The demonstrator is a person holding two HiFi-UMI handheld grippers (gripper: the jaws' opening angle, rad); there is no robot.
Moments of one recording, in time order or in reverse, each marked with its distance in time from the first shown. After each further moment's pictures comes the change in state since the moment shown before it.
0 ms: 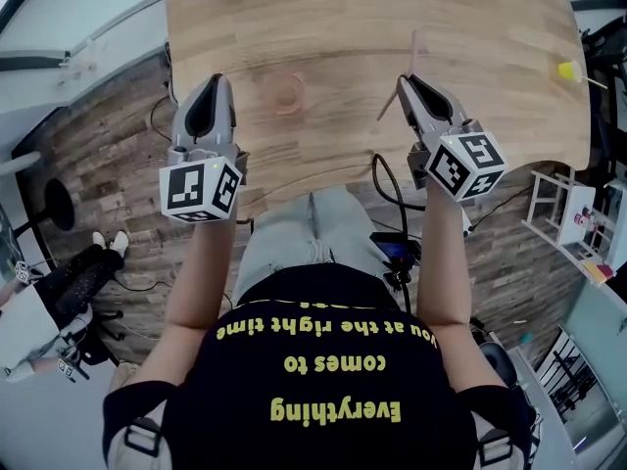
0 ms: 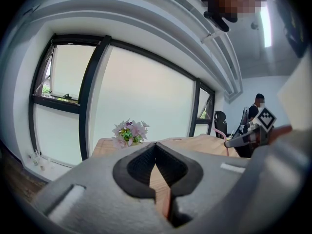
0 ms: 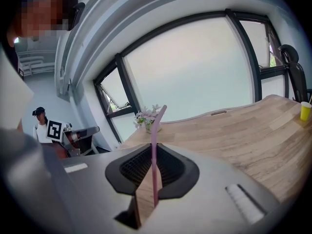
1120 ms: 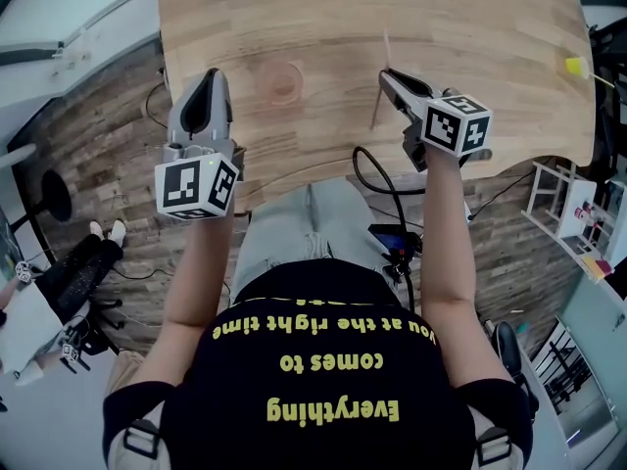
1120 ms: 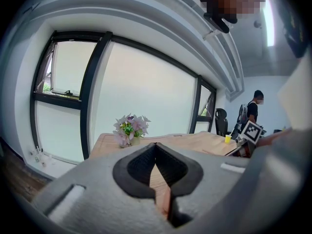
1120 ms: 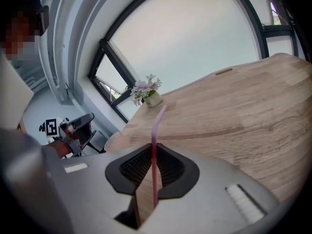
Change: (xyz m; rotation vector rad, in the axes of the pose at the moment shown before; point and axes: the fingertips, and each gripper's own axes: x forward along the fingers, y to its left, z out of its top) left arm 0.002 0.003 -0.017 -0.012 0.039 0.008; right arm 0.048 -0.022 -0.084 0.176 0.287 0.129
